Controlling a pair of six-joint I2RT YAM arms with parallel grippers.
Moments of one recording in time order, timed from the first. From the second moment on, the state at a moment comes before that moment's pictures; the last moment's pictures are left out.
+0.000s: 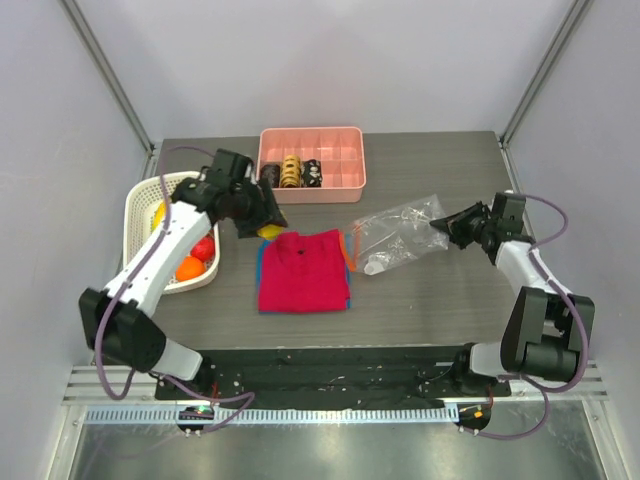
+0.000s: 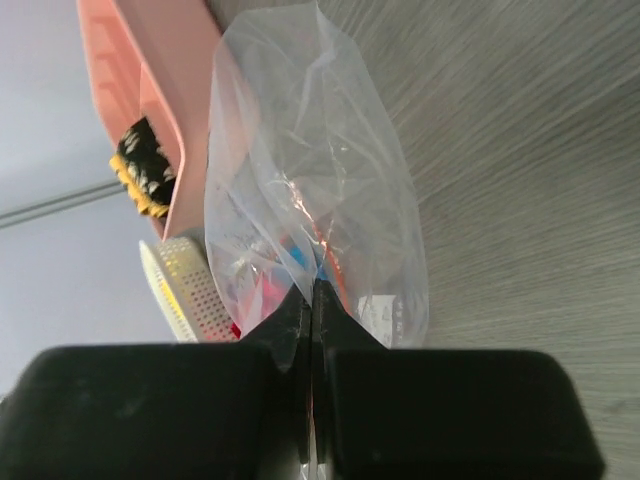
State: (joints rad) left arm -0.40 1.48 1.42 -0.91 0.21 -0.67; right arm -0.22 1.34 0.73 -0.09 -0.54 0.98
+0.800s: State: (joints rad) left arm 0.16 1.57 1.24 -0.83 -0.43 -0.47; right arm -0.06 1.94 1.60 -0.91 0.13 0.47
